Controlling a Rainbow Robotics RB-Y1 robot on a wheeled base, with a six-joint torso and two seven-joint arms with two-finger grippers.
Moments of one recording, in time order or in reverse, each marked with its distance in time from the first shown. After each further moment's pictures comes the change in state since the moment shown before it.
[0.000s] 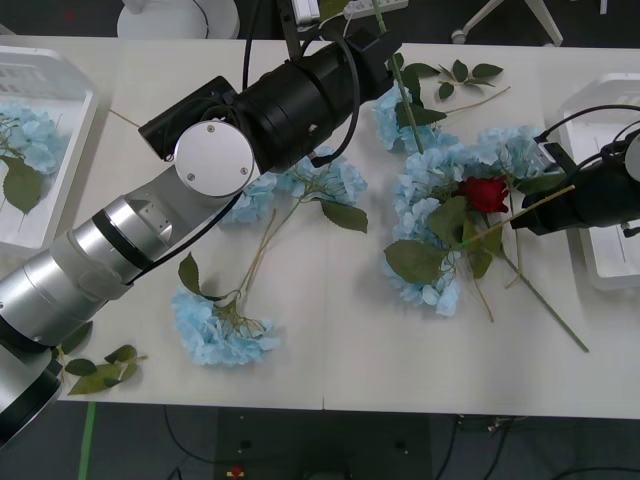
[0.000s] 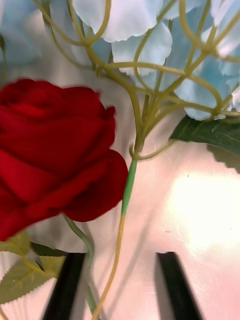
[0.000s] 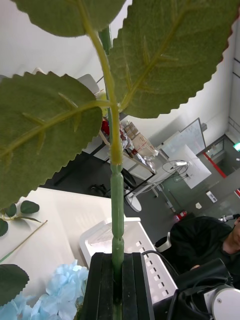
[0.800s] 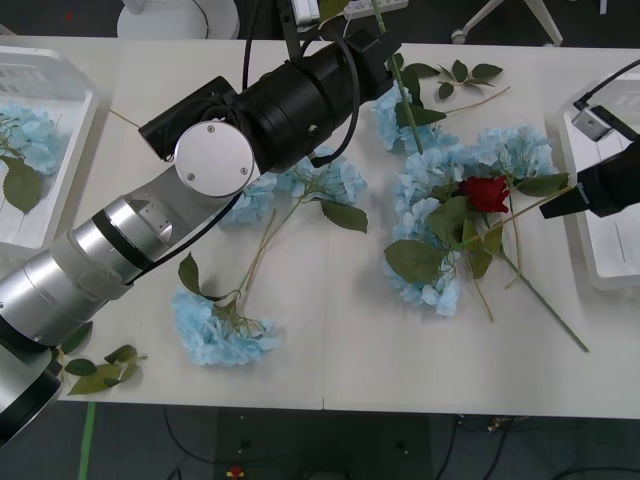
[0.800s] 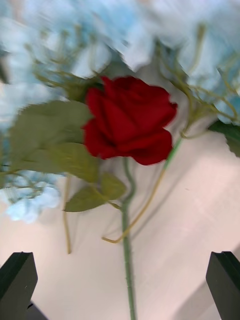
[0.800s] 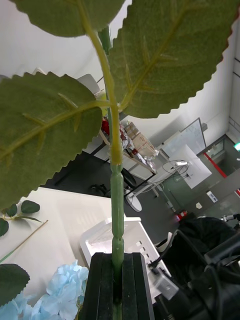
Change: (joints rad) right arm 0.000 -0.210 -0.075 -0.146 -0.336 0.274 0.232; left arm 0.000 0.000 0.000 0.002 0.000 0.000 0.000
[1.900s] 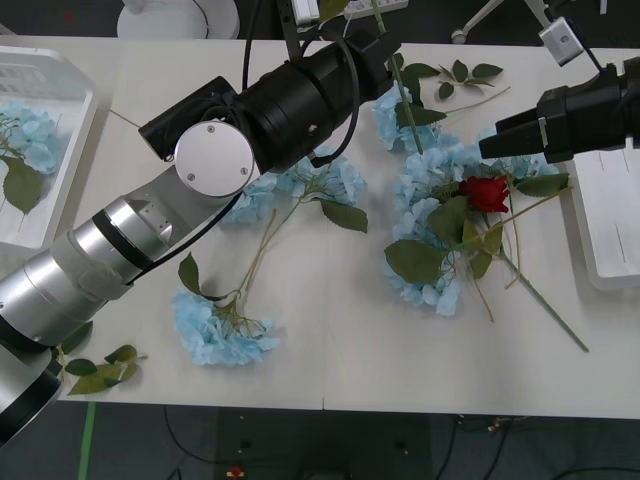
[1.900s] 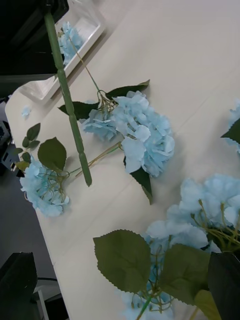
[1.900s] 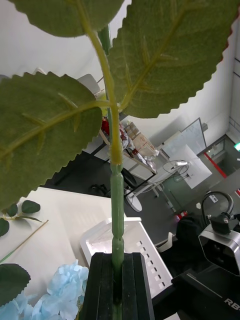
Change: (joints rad) right arm -0.003 0.058 -0.080 -0.243 -0.324 -0.062 0.008; left arm 0.000 0.000 0.000 0.001 0.000 0.000 0.000
